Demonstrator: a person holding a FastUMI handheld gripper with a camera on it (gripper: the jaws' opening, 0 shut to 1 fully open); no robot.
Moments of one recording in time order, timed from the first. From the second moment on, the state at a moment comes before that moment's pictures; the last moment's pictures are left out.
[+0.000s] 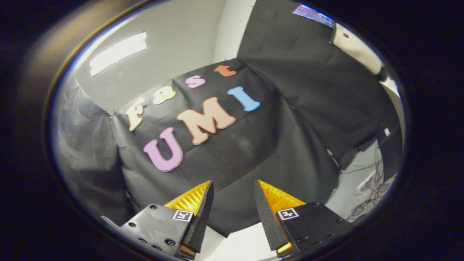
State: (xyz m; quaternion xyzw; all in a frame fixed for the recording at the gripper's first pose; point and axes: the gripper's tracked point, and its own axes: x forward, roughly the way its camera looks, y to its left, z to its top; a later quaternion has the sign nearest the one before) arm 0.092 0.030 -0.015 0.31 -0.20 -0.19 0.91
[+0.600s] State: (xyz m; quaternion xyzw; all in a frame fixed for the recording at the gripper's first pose) arm 0.075 0.041 -0.142 0.38 -0.09 -0.30 0.87
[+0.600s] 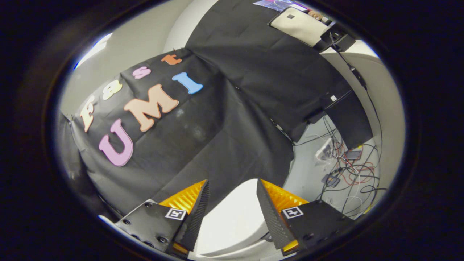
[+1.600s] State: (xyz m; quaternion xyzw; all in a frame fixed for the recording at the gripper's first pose) arm 0.073 0.101 -0.245 0.55 -0.07 -0.34 0.76
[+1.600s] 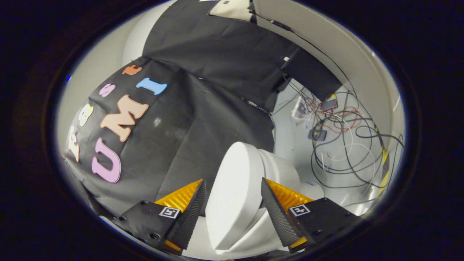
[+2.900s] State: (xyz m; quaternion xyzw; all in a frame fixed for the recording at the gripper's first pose) arm 0.098 0.109 -0.320 0.67 0.04 -0.28 0.69
